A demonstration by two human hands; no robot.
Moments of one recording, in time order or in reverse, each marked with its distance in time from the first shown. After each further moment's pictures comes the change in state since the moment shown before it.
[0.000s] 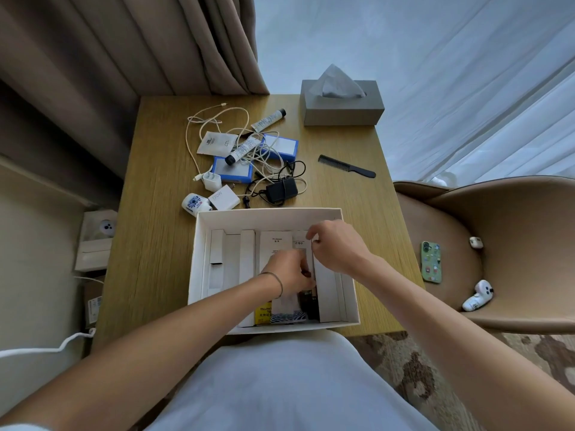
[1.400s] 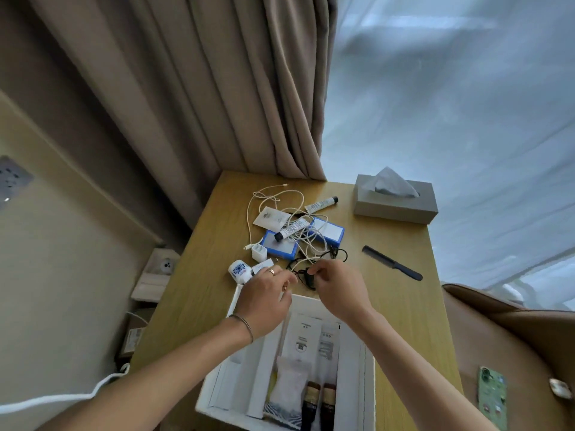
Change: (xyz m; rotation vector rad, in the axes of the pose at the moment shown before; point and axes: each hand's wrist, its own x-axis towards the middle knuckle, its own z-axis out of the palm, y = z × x) left_hand -0.022 -0.016 -0.120 0.105 0.706 0.128; right_hand 0.077 -0.048 -0.050 0.271 0.137 -0.165
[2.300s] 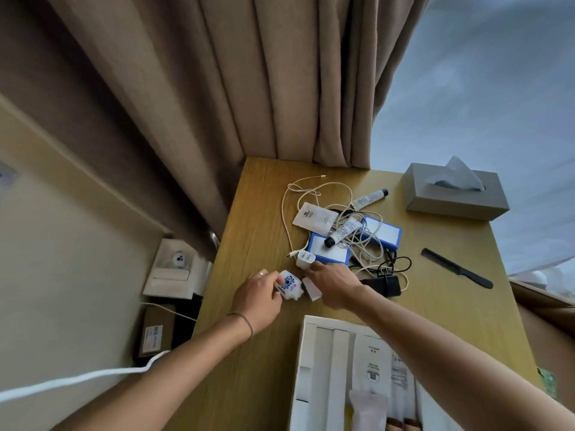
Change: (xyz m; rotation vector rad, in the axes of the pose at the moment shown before) left_hand 0.033 -0.186 -0.019 0.015 -0.211 -0.279; right_hand 0.140 -0.033 0.155 -0.748 -0.483 -0.391
